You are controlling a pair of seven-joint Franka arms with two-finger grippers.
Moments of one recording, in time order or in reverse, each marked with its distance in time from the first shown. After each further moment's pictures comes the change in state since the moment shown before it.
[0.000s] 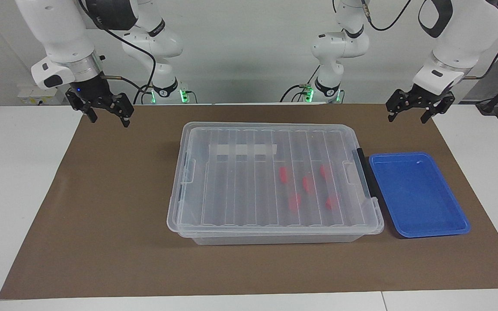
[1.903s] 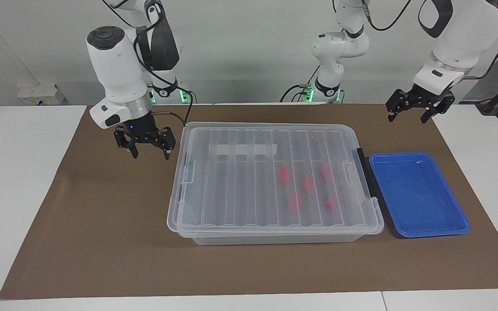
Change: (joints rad) left arm 0.000 0.000 0.000 0.000 0.000 0.000 0.000; right arm 0.166 0.129 0.014 -0.136 0.000 0.385 0.107
